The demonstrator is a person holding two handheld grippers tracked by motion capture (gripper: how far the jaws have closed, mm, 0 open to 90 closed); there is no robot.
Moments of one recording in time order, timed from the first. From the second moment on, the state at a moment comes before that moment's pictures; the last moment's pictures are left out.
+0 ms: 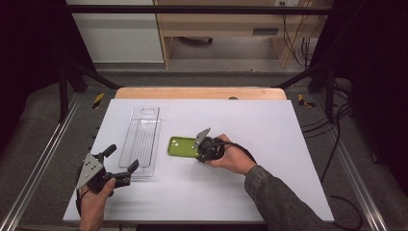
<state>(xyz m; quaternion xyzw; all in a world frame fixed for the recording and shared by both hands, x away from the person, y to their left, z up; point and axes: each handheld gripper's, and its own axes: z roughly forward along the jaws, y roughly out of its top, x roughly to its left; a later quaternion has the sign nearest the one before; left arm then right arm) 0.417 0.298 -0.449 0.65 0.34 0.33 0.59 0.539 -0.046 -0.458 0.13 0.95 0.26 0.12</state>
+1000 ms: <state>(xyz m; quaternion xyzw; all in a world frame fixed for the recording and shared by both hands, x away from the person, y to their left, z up) 0.417 0.298 -0.450 0.65 0.34 0.33 0.59 0.537 -0.046 -0.460 0.11 0.95 0.25 0.13</state>
